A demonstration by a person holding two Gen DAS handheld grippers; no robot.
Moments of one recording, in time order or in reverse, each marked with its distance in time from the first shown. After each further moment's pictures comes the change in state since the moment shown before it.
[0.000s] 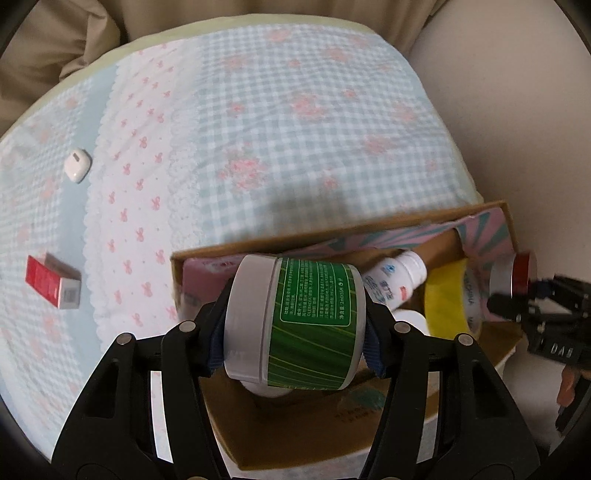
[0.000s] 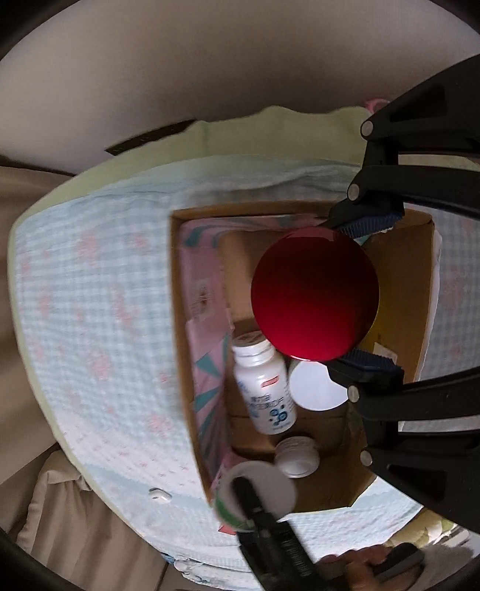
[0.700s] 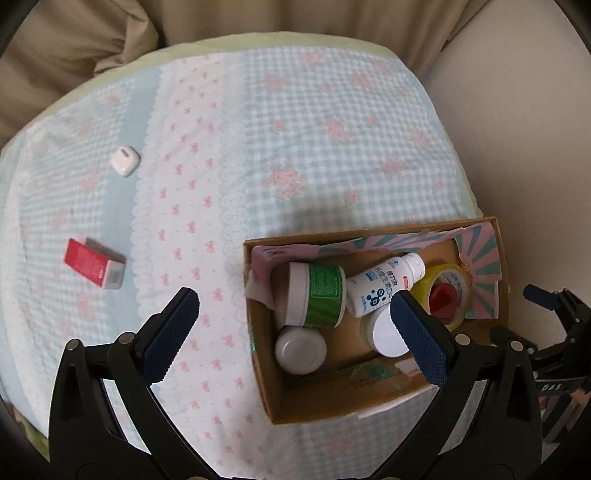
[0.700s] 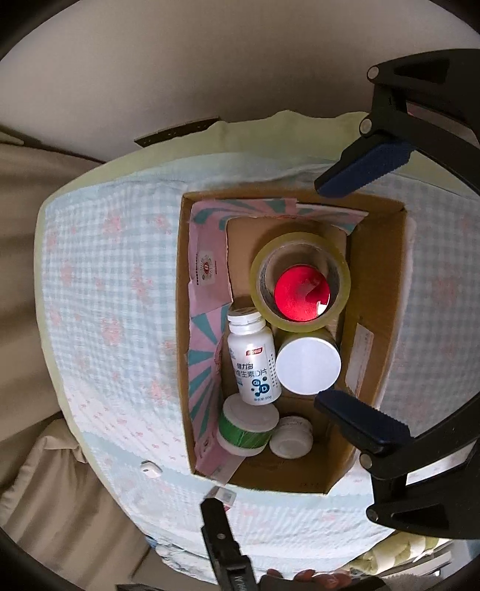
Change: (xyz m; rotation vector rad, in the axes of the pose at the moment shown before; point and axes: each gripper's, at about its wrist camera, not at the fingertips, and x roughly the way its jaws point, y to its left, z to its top) left arm -0.061 0.027 -0.008 -0.061 -0.030 0.039; right arm -0.034 0.019 -0.024 -0.085 -0.100 -0.002
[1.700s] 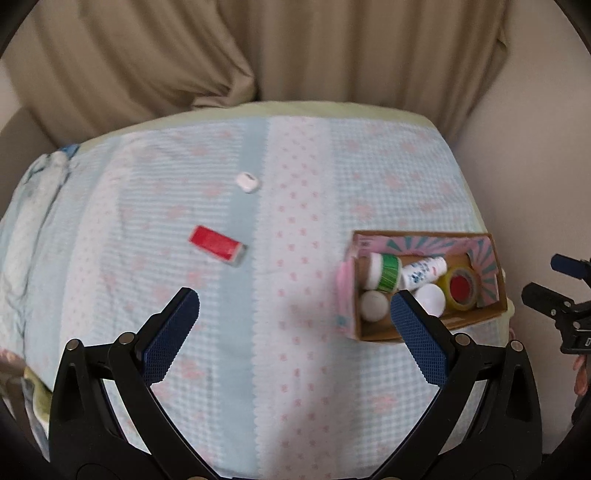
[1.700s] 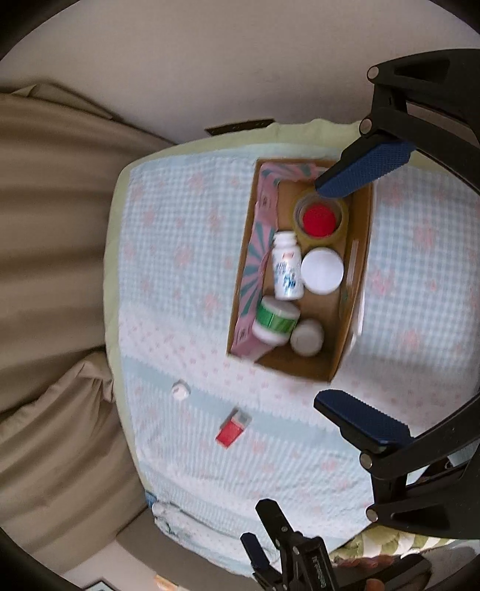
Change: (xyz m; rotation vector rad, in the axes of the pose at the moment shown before) left arm -0.183 0.086 -0.096 -0.115 -0.243 0.162; right arm -0.132 0.125 -0.010 -0.133 -0.172 0.016
